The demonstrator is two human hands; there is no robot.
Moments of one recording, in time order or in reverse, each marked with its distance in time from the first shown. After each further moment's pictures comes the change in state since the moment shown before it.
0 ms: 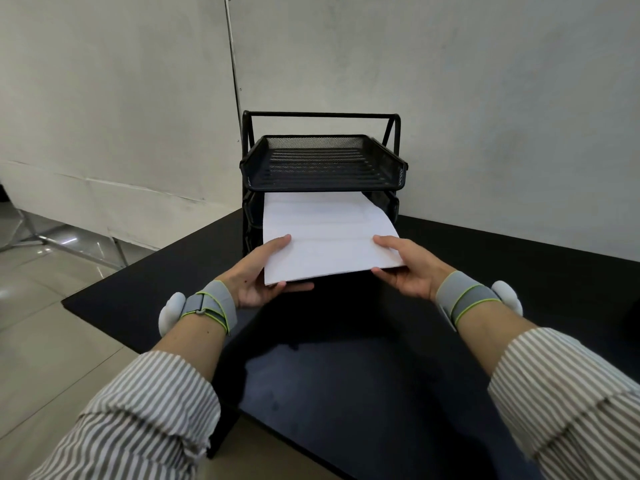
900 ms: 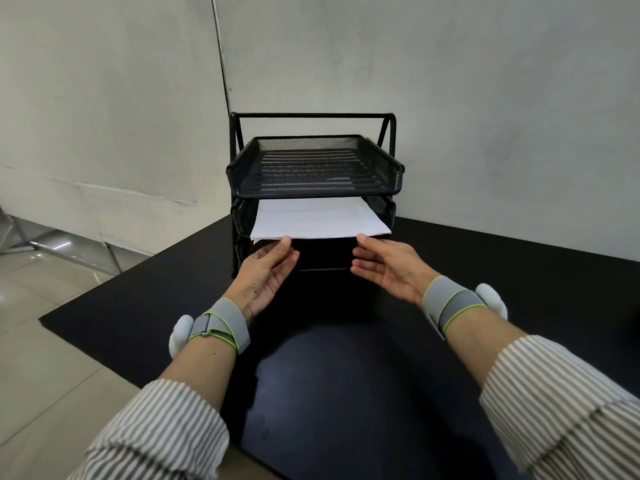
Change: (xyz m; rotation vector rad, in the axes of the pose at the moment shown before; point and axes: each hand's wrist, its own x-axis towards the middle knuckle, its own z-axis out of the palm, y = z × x) left_hand 0.035 -0.006 0.017 -0.351 0.102 0.415; right_hand 0.023 0.002 0.007 0.015 -0.024 -0.157
